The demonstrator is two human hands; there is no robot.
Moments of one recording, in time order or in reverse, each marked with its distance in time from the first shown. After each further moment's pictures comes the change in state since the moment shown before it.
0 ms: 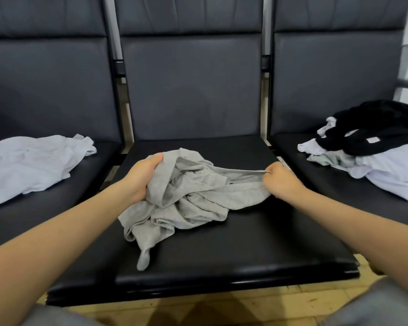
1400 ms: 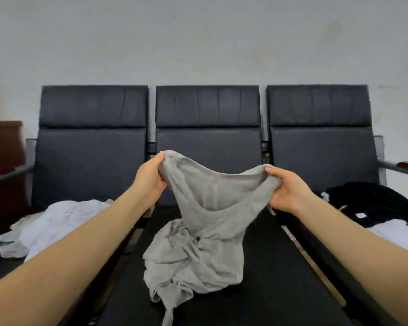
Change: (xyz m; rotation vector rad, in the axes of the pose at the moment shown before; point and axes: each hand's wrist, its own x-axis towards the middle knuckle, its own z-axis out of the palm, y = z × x) left_hand -0.071 0.131 -0.013 -0.464 -0.070 0.415; right_hand -0.025 -0.099 -0.110 1.501 -0.360 0.094
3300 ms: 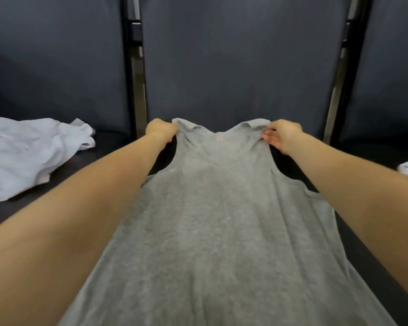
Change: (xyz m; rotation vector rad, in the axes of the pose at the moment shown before) left_hand 0.243 -0.180 -0.083 1.024 0.337 -0.242; right_hand 0.309 0.107 -0.043 -0.403 0.380 -0.014
